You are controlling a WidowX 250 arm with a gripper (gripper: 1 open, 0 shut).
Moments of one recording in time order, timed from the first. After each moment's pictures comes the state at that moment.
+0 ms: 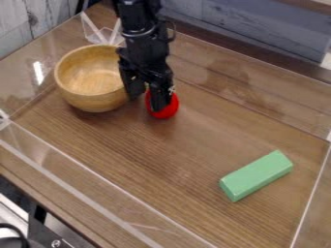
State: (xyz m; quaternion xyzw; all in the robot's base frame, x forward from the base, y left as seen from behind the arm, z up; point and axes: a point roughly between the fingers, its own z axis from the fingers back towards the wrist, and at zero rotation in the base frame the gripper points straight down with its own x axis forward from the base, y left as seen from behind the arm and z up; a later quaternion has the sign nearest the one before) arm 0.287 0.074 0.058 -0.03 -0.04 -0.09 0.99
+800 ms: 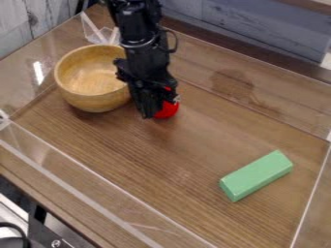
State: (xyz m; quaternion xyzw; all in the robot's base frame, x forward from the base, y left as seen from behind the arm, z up) arm 0.275 0.041 0.061 -0.04 -0.05 -0.07 1.00
